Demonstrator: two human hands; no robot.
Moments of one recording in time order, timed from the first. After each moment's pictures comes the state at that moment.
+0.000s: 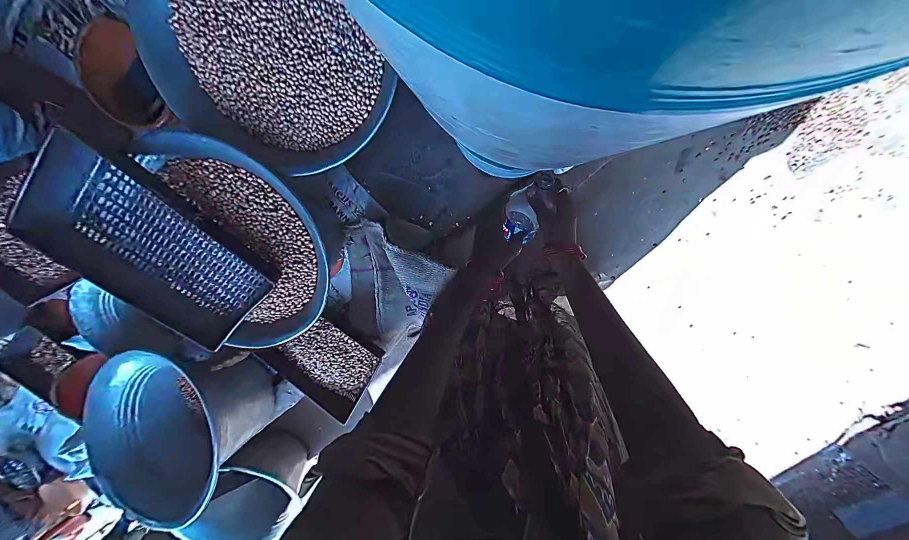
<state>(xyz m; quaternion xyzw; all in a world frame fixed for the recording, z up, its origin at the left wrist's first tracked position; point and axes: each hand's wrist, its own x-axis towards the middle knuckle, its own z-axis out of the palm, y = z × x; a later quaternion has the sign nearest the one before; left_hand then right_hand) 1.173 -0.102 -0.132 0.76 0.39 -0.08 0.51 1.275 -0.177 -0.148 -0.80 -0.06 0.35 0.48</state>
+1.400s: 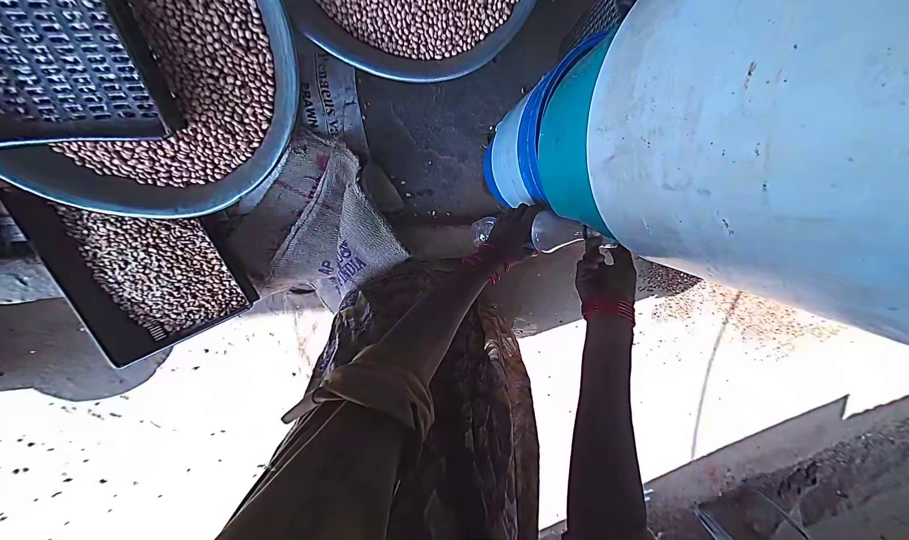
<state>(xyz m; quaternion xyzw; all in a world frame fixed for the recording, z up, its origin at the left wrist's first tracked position) 1.197 -0.079 -0.195 0.77 0.37 0.02 0.52 1.301 -0.142 -0.063 -0.65 0.21 0.39 0.62</state>
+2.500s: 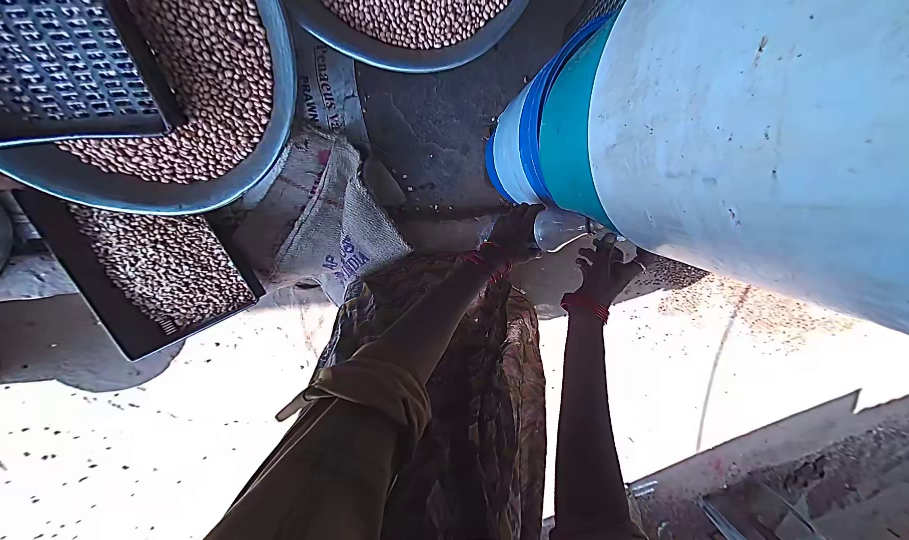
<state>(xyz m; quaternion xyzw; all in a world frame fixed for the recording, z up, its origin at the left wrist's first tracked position) 1.196 -0.085 -0.186 0.75 0.38 -0.03 0.54 1.286 -0.170 -0.097 -0.82 -0.04 0.24 0.51</state>
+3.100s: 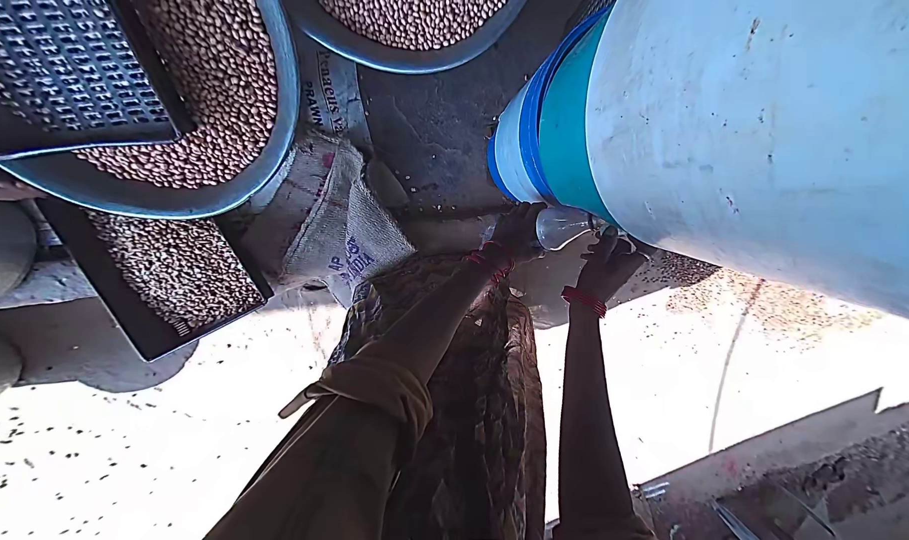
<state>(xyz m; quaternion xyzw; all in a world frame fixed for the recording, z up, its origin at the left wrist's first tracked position) 1.197 -0.087 -0.179 0.76 0.39 -0.05 0.52 1.285 -0.175 -0.102 -0.88 -0.17 0.16 0.42</state>
